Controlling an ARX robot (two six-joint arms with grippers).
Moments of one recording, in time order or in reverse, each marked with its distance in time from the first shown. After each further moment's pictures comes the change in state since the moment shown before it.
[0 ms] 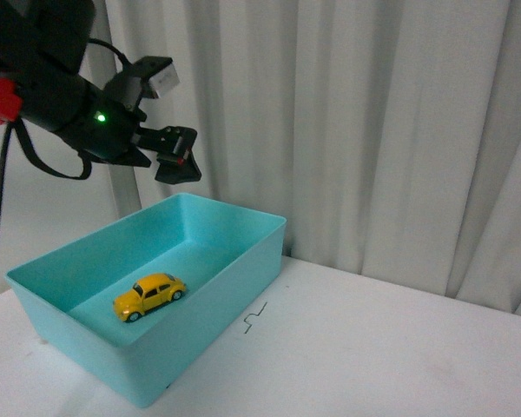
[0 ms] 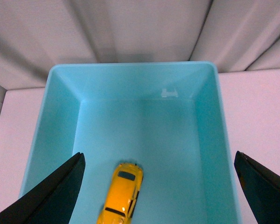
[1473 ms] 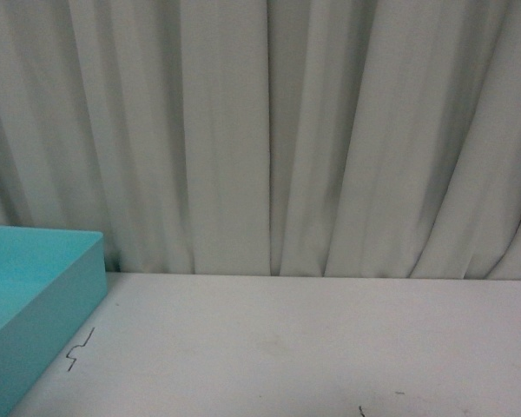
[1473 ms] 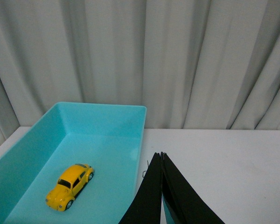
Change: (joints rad) left arm -0.292 -1.252 -1.076 0.464 -0.256 -0.279; right arm 0.000 0.000 0.000 0.000 0.000 0.000
